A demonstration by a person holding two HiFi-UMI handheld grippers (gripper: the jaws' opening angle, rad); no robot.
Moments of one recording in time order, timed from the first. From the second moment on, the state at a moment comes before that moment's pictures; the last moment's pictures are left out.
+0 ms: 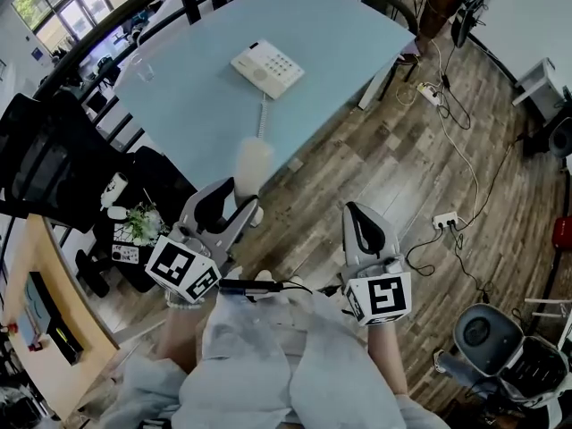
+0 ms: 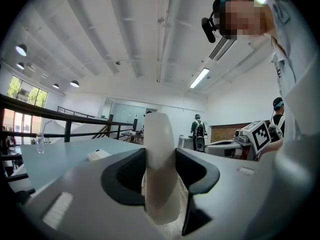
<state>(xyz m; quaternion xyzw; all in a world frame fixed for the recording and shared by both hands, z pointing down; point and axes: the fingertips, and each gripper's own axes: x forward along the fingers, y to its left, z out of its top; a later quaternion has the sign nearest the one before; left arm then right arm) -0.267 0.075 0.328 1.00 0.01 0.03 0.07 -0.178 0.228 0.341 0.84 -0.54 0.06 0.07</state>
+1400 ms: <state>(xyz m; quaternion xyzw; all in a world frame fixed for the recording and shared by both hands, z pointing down) -0.116 0.020 0.334 0.99 -0.01 0.01 0.11 -0.033 0.190 0.349 0.84 -0.53 0.05 0.10</state>
